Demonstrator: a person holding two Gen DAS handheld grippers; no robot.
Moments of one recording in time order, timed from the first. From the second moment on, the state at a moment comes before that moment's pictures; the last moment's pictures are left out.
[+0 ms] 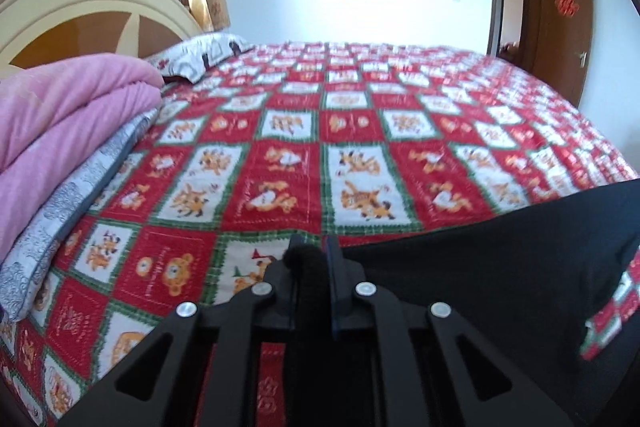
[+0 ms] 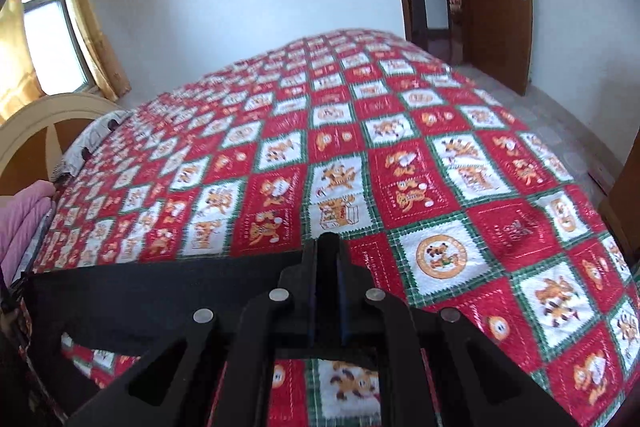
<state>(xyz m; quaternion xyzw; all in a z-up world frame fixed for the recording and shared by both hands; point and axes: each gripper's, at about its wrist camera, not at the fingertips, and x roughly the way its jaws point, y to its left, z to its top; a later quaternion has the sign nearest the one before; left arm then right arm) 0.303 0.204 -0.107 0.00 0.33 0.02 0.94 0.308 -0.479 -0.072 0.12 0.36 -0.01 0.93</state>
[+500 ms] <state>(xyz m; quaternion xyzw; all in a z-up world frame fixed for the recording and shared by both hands) 0.189 0.215 -0.124 -0.02 0.28 -0.05 0.96 0.154 -0.495 -0.075 0.16 0.32 0.01 0.94</state>
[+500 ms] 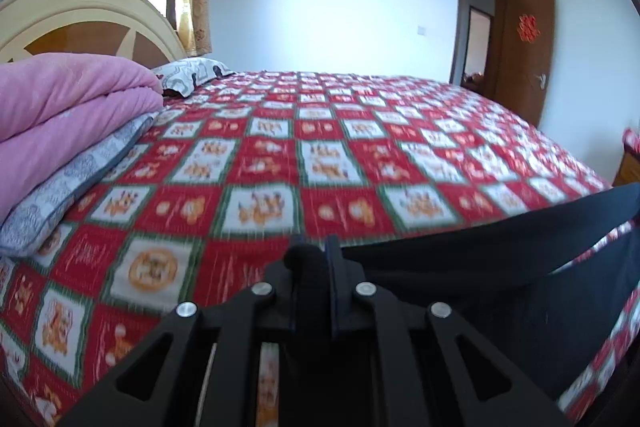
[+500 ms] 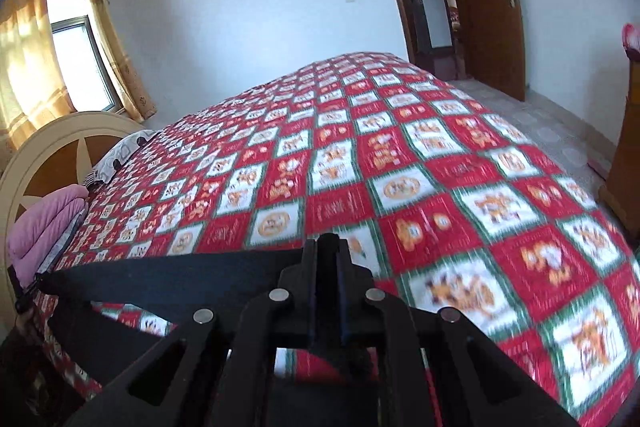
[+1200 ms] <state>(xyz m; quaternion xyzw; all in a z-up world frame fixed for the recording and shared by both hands) 0.137 0.208 -0.158 0.06 0.27 -0.06 0.96 0.072 -0.503 -0.097 0.14 0.35 -0.06 0.93</state>
